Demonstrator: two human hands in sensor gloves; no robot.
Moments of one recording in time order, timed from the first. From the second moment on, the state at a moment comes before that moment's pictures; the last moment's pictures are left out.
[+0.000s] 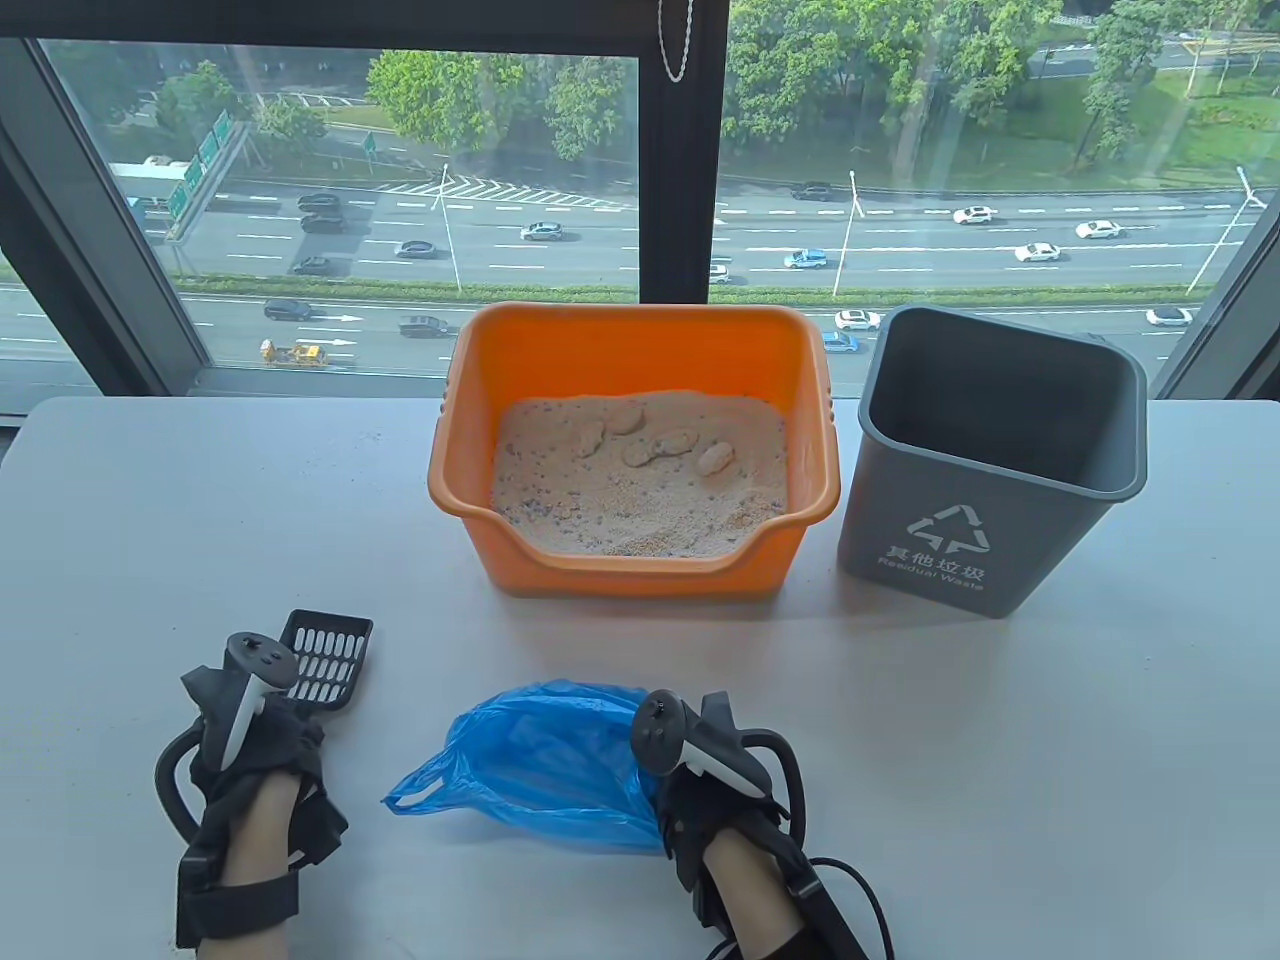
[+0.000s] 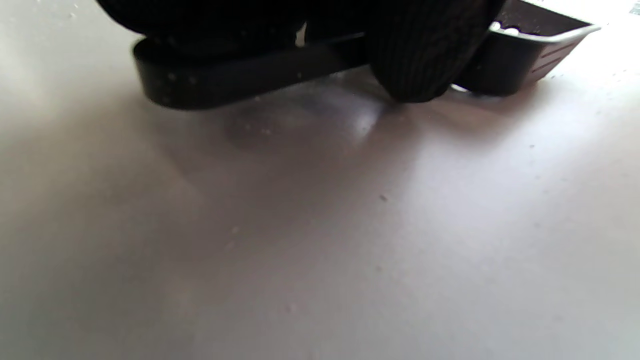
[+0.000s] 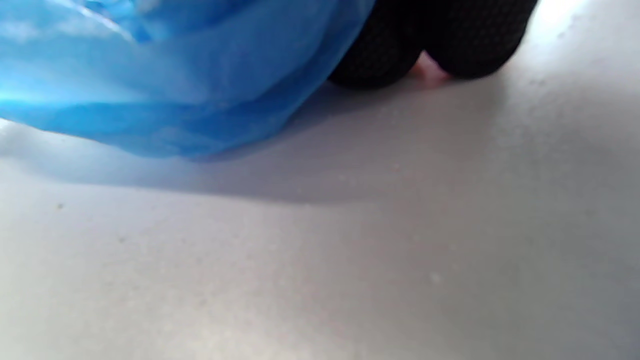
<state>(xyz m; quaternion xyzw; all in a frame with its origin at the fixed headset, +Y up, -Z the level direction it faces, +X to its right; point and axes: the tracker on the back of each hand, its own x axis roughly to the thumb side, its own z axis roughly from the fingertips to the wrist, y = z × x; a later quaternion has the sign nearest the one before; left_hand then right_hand) -0.371 -0.753 -0.329 -0.19 0.34 0.11 0.92 0.028 -0.773 -0.304 0.09 0.23 0.97 0.08</state>
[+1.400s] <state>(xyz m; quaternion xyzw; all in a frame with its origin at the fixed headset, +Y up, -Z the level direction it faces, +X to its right) -0.097 -0.626 -0.452 -0.15 0.05 0.11 0.98 0.027 -0.774 -0.305 0.09 0.24 0.96 0.09</state>
